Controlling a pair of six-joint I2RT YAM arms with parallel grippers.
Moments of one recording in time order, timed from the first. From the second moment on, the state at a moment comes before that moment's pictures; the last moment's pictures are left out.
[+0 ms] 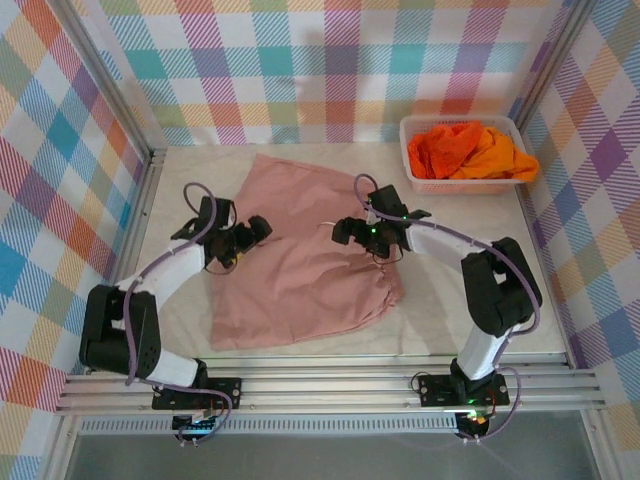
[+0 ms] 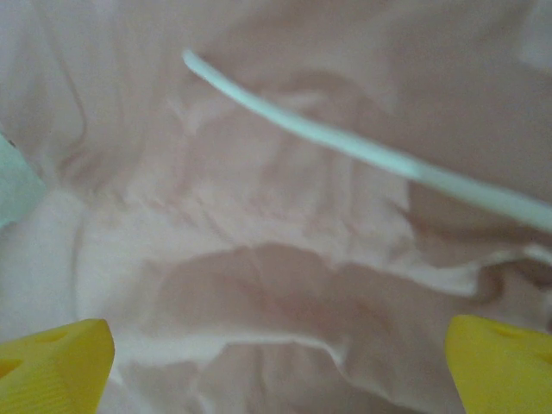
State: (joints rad) left arm -0.18 1.48 0.93 -0.36 0.22 -0.78; right arm 0.49 1.72 1.10 -0.37 -0.32 0.67
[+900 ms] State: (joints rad) left arm -0.13 2.14 1.55 -0.31 0.30 -0.74; right arm 0.49 1.44 0.83 -0.46 -0.33 0.64
